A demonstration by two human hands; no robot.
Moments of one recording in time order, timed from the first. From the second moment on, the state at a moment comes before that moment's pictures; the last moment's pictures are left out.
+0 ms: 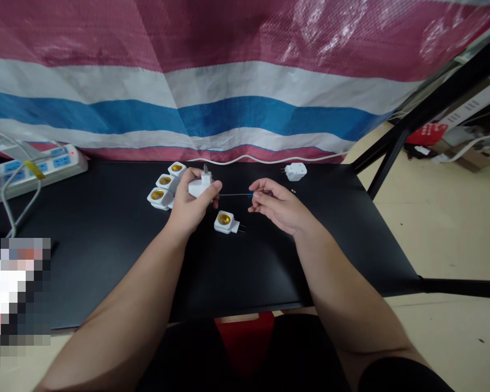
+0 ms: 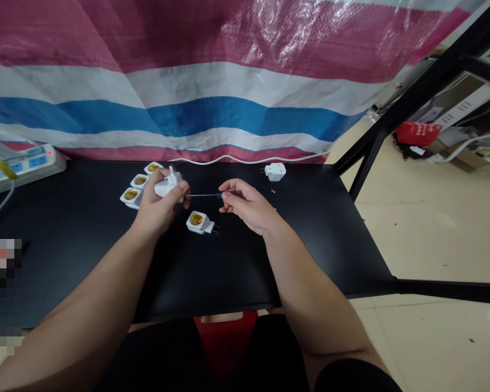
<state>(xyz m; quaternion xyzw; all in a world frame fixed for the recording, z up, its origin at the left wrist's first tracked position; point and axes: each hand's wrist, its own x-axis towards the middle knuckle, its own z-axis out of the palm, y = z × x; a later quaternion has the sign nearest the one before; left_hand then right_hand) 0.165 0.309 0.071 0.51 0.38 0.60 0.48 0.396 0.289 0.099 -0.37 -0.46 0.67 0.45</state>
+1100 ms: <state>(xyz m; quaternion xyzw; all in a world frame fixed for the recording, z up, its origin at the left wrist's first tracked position) 0.168 0.307 0.078 0.49 0.40 0.59 0.50 0.396 0.288 0.097 -0.40 -0.58 0.56 0.43</state>
